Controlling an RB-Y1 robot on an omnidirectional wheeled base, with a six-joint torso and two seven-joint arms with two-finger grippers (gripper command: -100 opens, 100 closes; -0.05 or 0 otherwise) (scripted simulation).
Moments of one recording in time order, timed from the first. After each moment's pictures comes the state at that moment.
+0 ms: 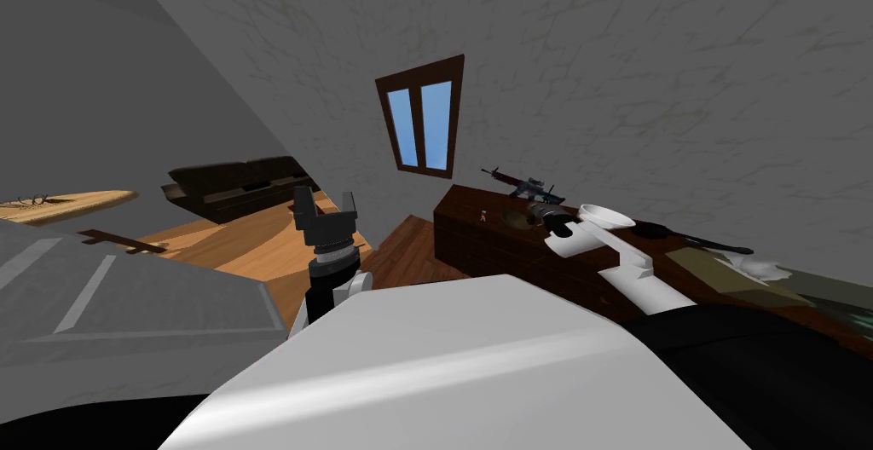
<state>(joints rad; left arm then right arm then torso) 0.51 0.04 -0.03 -2.37 -0.05 -0.60 0.11 0.41 -0.96 -0.25 -2.05 0.17 0.73 0.44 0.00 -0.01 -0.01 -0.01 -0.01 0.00</state>
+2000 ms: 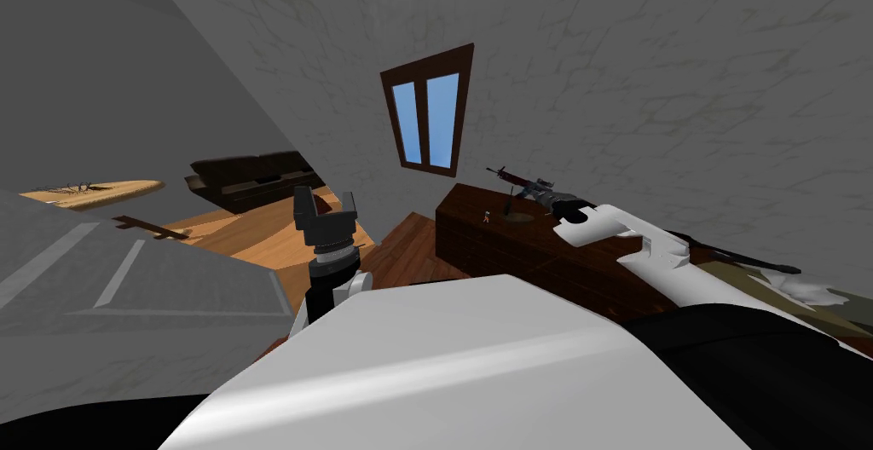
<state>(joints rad) 0.51 0.04 -0.03 -2.37 -0.05 -0.60 0.11 0.41 -1.10 -0.34 -2.16 0.02 0.91 0.44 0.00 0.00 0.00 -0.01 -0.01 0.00</state>
